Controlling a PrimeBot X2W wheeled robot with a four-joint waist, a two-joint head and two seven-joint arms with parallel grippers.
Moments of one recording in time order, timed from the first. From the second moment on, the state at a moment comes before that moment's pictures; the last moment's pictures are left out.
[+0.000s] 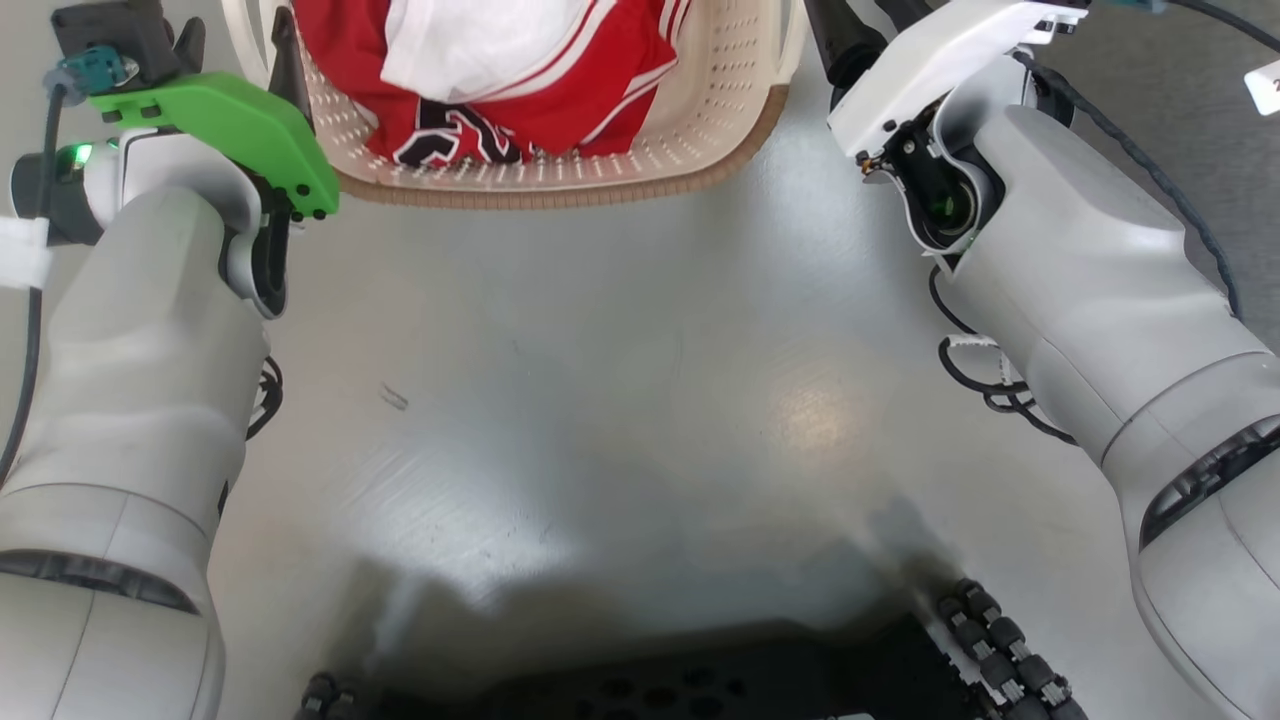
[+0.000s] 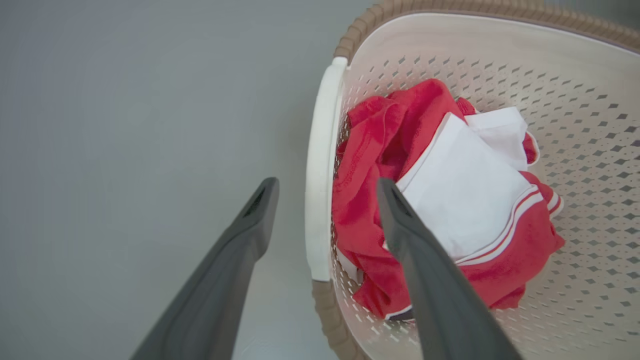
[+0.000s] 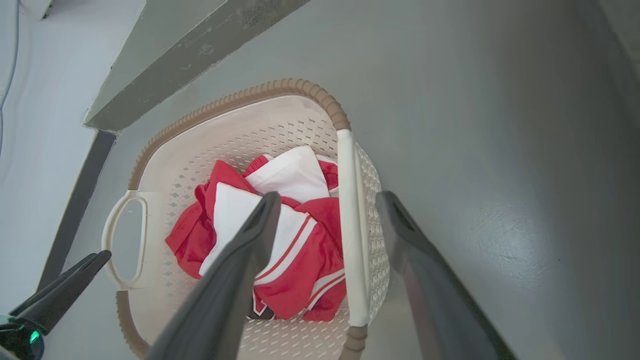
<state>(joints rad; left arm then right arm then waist) -1.14 0.08 -0.55 1.18 -0.71 0.00 -0.25 -1.18 -0.06 0.94 1.10 1.22 0.12 -0.25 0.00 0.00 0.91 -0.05</state>
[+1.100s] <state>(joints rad) -0.82 0.10 -0.40 0.75 -0.59 -0.05 -0.25 -0.92 -0.15 0.81 0.89 1.03 0.12 -0.25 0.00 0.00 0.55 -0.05</state>
